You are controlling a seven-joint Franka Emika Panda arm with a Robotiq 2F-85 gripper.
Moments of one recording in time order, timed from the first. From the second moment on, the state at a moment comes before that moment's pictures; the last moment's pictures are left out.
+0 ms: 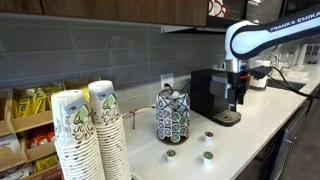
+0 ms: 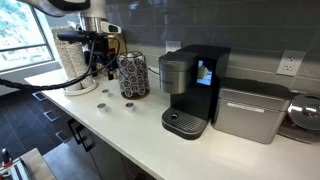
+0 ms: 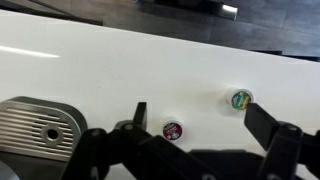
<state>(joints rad) -0.02 -0.35 -0.07 -2.19 -0.07 1.74 -0.26</state>
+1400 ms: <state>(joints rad) -0.04 -0.35 -0.01 -2.36 -0.05 2.04 0.23</state>
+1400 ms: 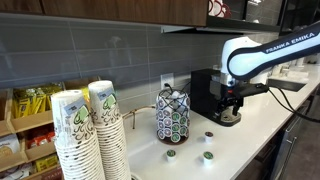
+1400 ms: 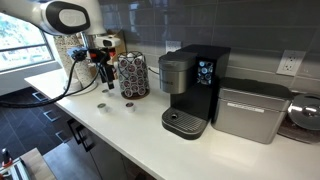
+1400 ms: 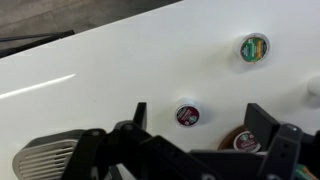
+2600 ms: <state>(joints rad) -0.07 -0.35 0.03 -2.46 -0.04 2.24 0.41</state>
